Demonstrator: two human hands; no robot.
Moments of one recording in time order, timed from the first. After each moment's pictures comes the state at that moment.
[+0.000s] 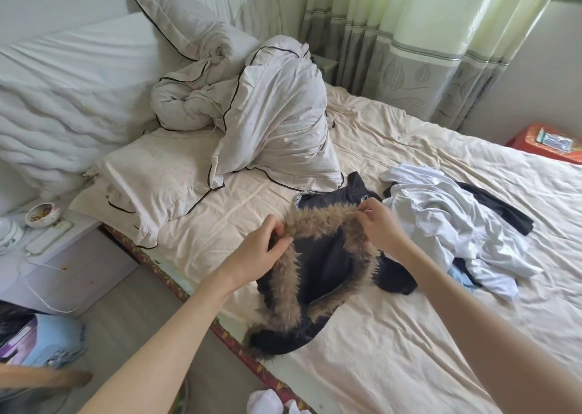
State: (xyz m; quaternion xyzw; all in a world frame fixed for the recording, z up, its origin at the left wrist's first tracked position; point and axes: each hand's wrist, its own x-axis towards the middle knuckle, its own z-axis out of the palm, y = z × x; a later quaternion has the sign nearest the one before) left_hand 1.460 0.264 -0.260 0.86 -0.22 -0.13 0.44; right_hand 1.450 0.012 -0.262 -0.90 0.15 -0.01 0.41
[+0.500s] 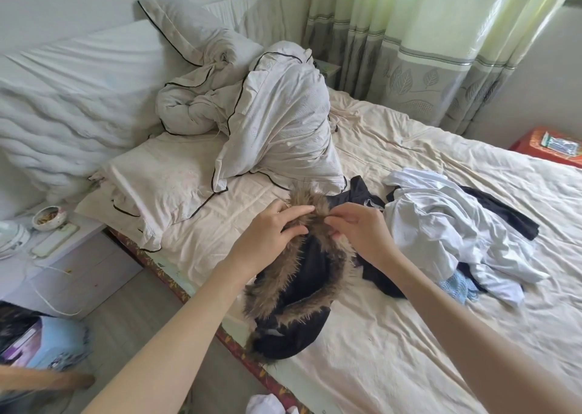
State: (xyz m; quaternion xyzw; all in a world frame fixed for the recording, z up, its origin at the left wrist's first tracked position) left_hand 1.473 0.247 -0.233 0.88 -0.31 0.03 0.36; right_hand 1.433 0.056 -0.229 -0.85 0.03 -0.08 0.53
